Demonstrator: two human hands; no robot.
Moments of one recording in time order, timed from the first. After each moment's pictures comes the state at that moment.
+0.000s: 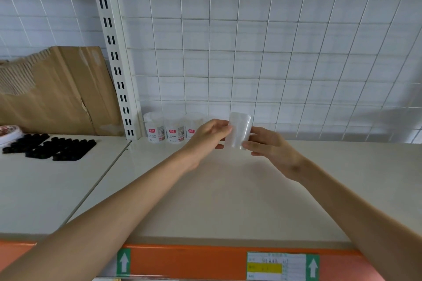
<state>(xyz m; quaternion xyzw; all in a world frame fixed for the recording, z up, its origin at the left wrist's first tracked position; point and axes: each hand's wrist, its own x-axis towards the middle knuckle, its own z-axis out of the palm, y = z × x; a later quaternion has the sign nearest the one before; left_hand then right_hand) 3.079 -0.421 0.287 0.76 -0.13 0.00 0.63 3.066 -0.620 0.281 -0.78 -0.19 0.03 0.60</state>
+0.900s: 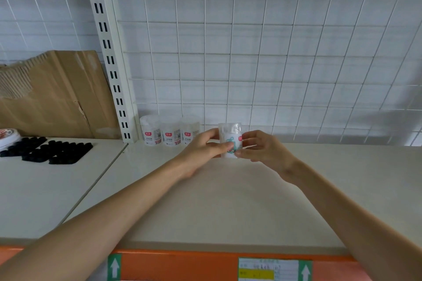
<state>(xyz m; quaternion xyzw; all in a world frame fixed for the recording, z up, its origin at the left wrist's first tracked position) 3.080 -0.421 0.274 0.74 -0.17 -0.03 0.65 3.070 -0.617 0.283 -0.79 -0.13 0.03 0.60</state>
